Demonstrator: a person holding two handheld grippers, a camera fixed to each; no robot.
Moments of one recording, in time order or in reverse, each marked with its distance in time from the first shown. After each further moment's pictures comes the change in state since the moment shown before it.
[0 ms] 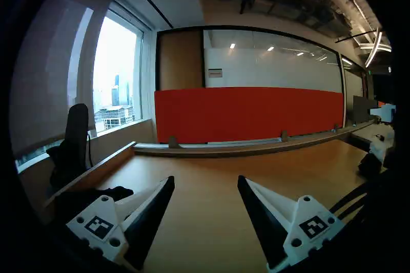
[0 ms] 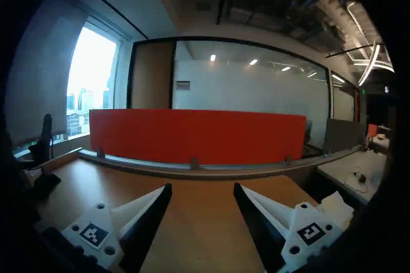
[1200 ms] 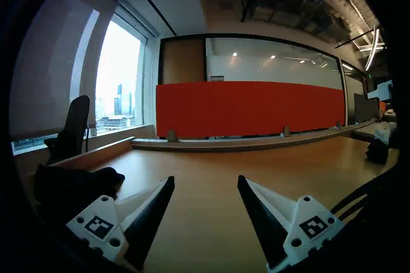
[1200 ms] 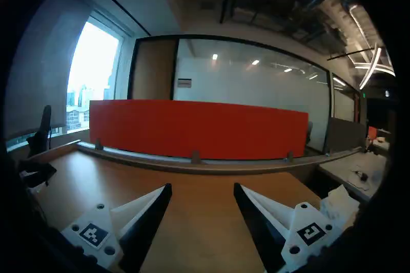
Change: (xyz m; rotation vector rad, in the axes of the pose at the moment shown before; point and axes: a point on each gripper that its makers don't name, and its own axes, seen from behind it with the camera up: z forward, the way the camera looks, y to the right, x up) left arm -0.085 0.009 0.015 0.013 0.089 -0.011; right arm -0.045 -0.005 0.016 -0.008 0.001 -0.028
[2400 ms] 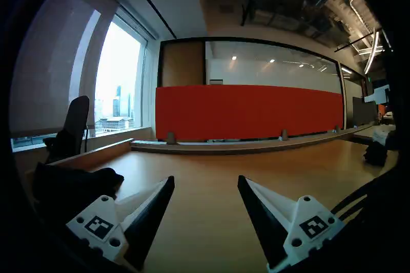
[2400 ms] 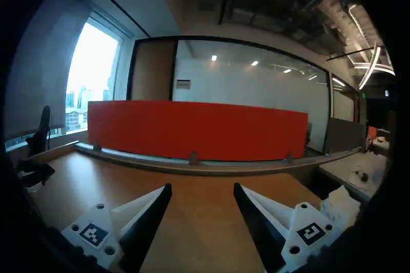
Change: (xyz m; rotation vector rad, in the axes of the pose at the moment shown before) left arm 0.002 -0.001 -0.004 -0.010 0.022 -0.012; right arm 0.001 0.009 0.007 -0.004 0.016 0.002
